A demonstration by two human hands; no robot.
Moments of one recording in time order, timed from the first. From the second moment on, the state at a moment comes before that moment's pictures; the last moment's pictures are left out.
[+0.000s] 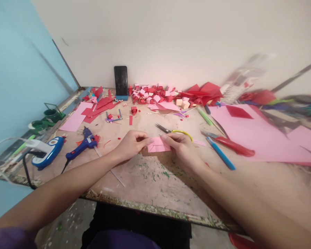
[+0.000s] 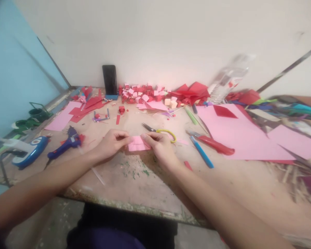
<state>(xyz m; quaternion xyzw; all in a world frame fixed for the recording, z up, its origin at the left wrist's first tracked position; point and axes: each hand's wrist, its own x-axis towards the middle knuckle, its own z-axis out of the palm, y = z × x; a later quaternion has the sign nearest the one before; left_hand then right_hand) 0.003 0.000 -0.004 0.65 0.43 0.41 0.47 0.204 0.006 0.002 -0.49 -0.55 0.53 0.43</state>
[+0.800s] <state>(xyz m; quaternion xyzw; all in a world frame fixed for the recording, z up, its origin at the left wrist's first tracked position) 0.005 -0.005 -0.008 0.65 0.40 0.37 0.52 0.199 0.000 0.004 -0.46 -0.54 0.57 0.41</state>
